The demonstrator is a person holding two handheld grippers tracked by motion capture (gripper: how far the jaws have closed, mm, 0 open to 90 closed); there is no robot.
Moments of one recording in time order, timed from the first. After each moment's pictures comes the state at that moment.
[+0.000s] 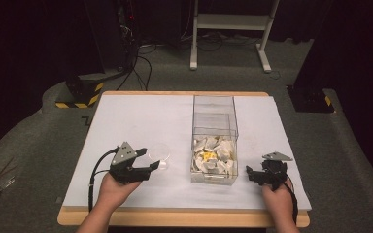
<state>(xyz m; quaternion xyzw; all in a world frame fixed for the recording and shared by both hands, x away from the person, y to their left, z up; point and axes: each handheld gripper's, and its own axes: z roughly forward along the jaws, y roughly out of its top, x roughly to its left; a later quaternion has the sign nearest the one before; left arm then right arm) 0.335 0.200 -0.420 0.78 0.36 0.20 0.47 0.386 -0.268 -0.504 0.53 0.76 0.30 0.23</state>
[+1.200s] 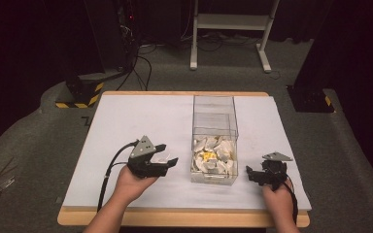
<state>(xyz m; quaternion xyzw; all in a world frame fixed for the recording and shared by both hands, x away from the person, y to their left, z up) 0.351 0.151 -0.406 0.79 0.32 0.16 0.49 0.385 -0.268 -0.504 0.53 0.76 0.30 0.23</state>
